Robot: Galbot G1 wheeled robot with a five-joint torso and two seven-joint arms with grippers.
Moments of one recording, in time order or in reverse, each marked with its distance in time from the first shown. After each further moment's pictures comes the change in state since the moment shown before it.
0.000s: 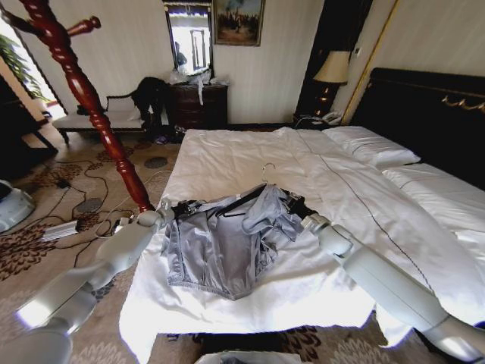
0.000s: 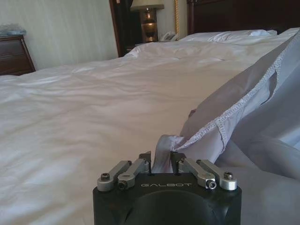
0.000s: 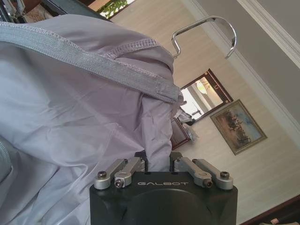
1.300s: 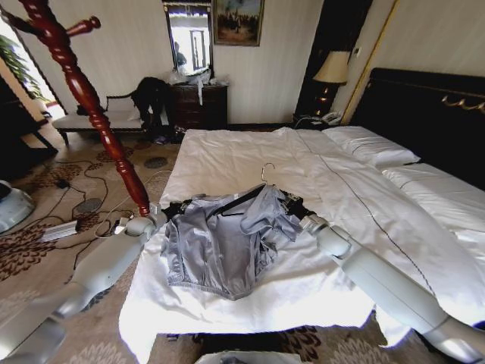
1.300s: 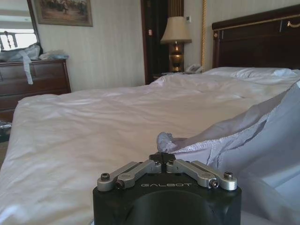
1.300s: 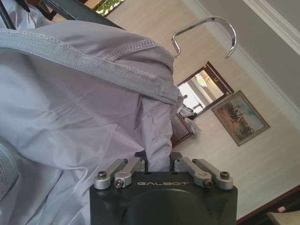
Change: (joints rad) left arm 0.252 0.167 -0.223 -0.415 -0.092 0.056 -0.193; right arm -0.004 0.000 -0.013 0.030 0.063 -0.049 0.014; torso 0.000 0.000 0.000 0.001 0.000
